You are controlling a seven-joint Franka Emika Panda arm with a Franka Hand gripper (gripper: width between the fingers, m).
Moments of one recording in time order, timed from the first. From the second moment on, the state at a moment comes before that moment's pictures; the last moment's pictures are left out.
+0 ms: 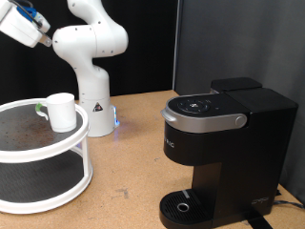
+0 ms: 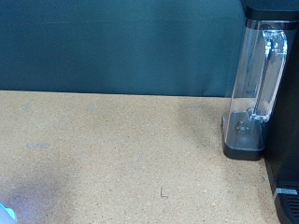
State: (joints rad) arm 0.10 -0.54 -0.82 -2.31 0.28 1.37 -1.38
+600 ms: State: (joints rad) arm 0.06 -0.54 -0.85 -2.33 0.31 1.39 -1.38
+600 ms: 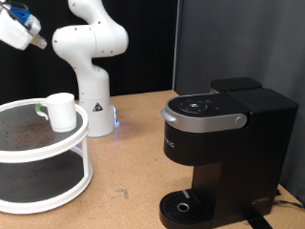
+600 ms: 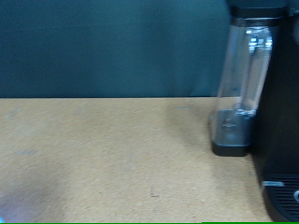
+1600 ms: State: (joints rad) arm 0.01 -0.49 -0.95 -2.50 0.28 1.69 -1.47
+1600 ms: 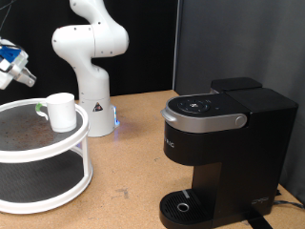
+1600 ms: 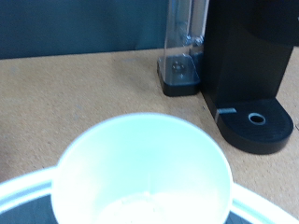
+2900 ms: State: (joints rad) arm 0.07 -0.41 -1.09 -2.61 0.36 1.88 -1.64
